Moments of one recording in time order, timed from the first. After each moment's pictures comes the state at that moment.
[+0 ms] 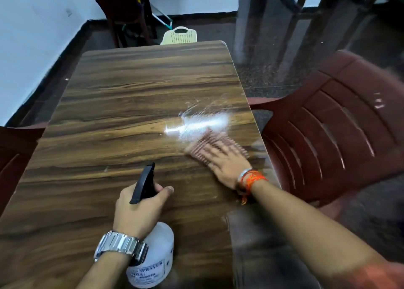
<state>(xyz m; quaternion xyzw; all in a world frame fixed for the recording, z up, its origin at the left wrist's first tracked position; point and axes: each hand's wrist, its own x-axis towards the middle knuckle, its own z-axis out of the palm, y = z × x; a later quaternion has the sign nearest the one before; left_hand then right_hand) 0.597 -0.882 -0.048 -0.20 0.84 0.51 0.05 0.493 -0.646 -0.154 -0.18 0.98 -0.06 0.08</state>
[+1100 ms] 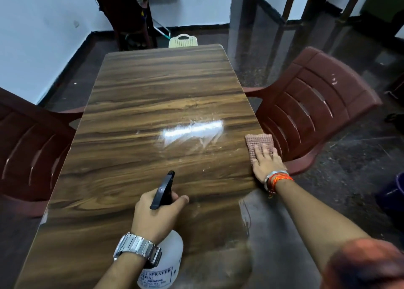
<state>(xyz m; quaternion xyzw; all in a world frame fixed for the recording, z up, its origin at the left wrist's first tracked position) 0.790 -0.927 -0.017 -0.14 0.86 0.49 0.08 0.671 -0.597 -0.153 0.14 0.97 -0.11 0.13</state>
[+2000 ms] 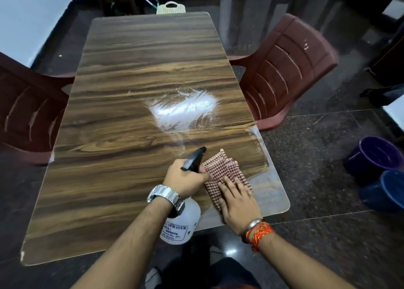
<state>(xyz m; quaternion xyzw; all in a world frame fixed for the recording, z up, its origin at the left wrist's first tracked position) 0.897 -0.859 -0.016 -0.08 0.85 0.48 0.21 0.975 -0.687 -0.145 0.00 0.99 -0.11 0.09</state>
